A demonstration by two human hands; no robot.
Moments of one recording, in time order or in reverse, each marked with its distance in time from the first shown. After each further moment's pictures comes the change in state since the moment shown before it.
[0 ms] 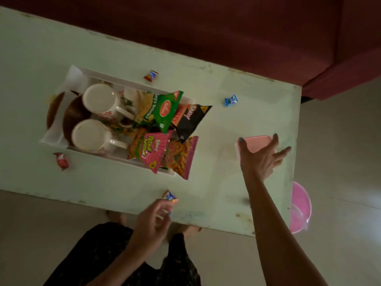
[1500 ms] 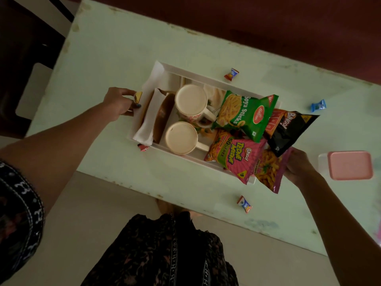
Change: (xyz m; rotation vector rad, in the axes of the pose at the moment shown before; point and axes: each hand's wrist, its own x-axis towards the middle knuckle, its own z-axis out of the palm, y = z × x) left_hand 0.236 -0.060 -0.325 -0.117 0.289 -0.495; right_hand -0.050 -0.047 0.078 0.428 -0.760 0.124
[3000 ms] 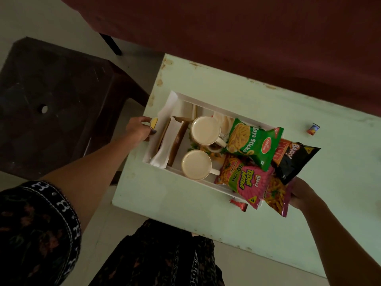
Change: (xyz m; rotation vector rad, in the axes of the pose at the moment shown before) left_hand 0.137 -0.012 -0.204 0.037 -0.017 -0.072; right_hand -0.016 -0.057 0.248 0.028 -0.034 0.304
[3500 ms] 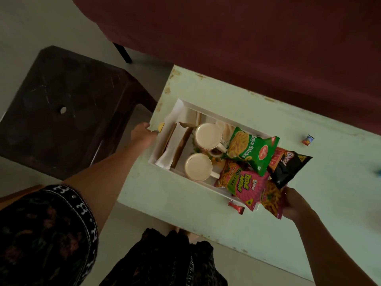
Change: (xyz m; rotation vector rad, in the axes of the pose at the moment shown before) left_hand -0.025 -0.004 -0.010 0.237 0.135 0.081; right_hand -0.032 0.000 0.008 0.256 0.028 0.170
